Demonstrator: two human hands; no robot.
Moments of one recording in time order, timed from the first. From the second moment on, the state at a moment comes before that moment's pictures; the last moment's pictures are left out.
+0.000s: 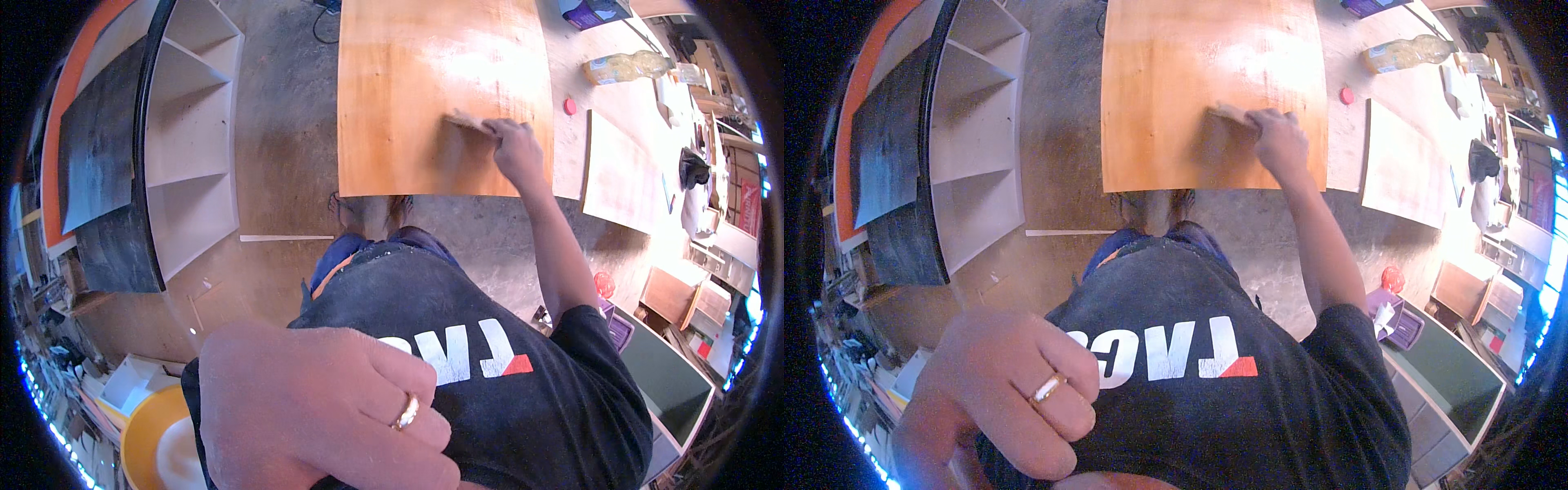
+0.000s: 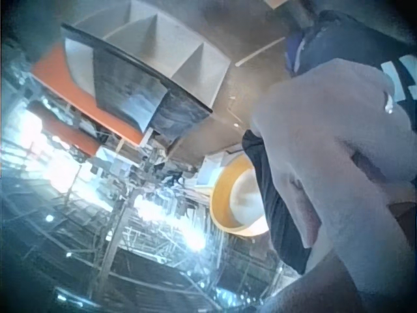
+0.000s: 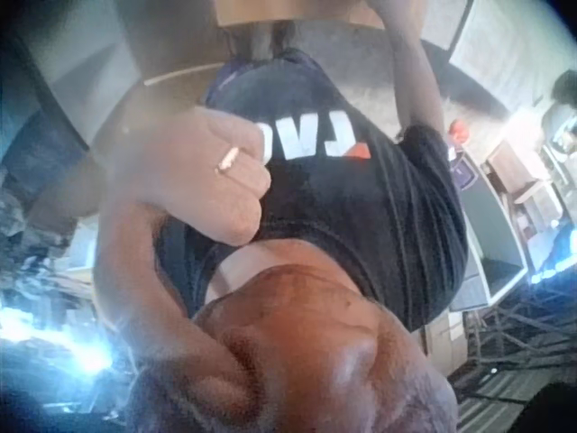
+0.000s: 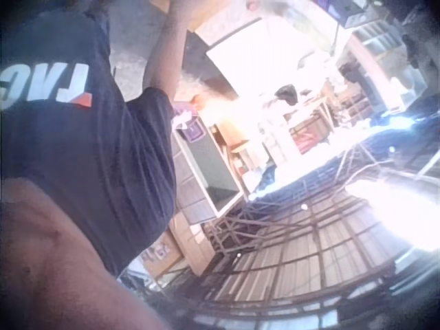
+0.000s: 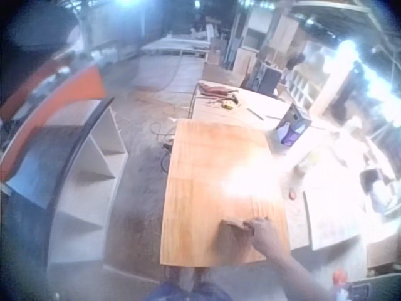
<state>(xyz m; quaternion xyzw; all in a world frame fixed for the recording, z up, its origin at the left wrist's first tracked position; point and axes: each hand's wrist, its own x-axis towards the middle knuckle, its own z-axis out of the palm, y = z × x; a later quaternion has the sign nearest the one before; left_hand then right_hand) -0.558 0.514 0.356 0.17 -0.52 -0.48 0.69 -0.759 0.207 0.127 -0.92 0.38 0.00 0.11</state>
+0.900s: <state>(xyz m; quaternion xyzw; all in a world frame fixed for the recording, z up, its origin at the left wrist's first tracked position) -0.491 0.583 0.346 0.21 -0.52 -0.35 0.75 -0.690 0.270 0.135 -0.95 0.31 0.00 0.10</state>
